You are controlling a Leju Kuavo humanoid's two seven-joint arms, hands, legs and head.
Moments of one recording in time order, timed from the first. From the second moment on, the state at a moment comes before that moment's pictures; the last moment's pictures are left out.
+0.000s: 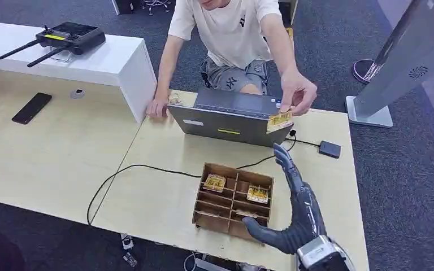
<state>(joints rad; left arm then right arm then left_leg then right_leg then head) -0.05 -0.18 1.35 -0.21 -1.50 0.00 0.05 -0.10 -0.14 0.62 -1.73 0.25 -0.24 -0.25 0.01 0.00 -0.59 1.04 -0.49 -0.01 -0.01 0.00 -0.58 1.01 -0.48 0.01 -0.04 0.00</state>
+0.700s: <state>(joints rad) -0.08 -0.16 1.22 -0.20 -1.57 -0.04 0.06 -0.45 -0.08 0.60 -1.42 1.16 -0.56 -0.03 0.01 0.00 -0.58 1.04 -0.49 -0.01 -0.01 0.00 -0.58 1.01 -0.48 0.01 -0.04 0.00</state>
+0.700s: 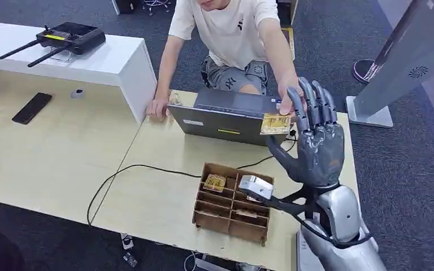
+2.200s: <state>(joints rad) -0.08 -0.16 1.18 -0.20 -1.55 -0.05 0.06 -0.45 -0.05 0.62 -1.28 1.06 -0.56 -0.03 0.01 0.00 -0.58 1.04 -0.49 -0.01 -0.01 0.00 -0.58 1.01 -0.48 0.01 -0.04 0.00</state>
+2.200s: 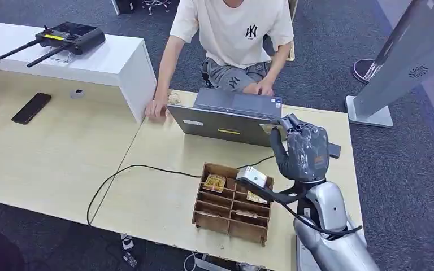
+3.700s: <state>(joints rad) -0.04 -0.19 1.25 -0.20 -1.41 -0.03 0.05 0.10 -0.03 0.24 -1.76 0.52 -0.43 -0.10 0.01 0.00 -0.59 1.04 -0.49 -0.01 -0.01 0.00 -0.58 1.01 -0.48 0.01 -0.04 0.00</state>
